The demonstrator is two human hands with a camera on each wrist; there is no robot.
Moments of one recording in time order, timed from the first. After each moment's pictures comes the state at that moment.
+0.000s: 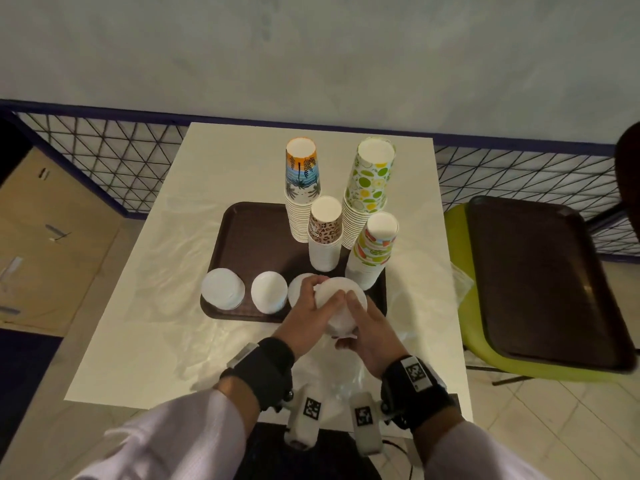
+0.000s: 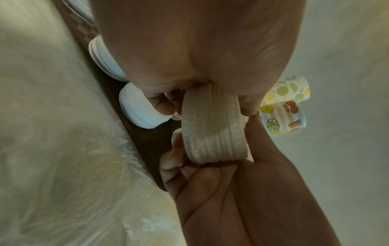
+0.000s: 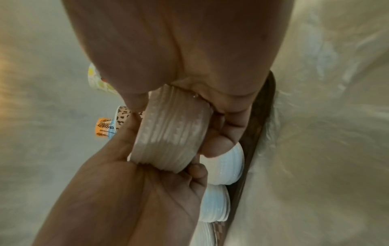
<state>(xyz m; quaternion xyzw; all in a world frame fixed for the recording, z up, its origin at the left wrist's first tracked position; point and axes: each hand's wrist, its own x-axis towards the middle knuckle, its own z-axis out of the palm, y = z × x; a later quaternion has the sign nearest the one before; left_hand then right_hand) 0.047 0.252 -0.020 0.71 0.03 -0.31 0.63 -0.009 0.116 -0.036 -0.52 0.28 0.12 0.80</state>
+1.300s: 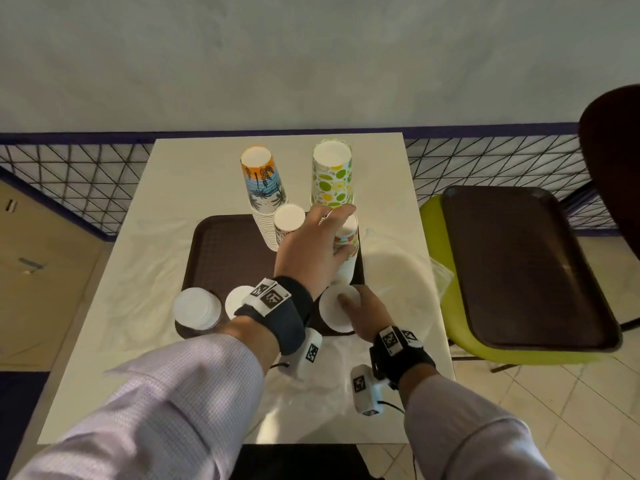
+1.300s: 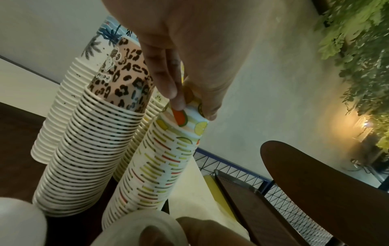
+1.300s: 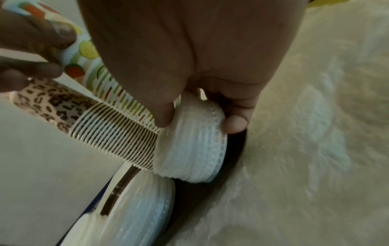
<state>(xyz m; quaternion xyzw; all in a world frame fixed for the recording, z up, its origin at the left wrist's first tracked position) 0.123 0.173 0.043 0.92 -0.29 -0.01 0.26 0.026 0.054 -0.090 -0.81 0.28 0.15 0.48</state>
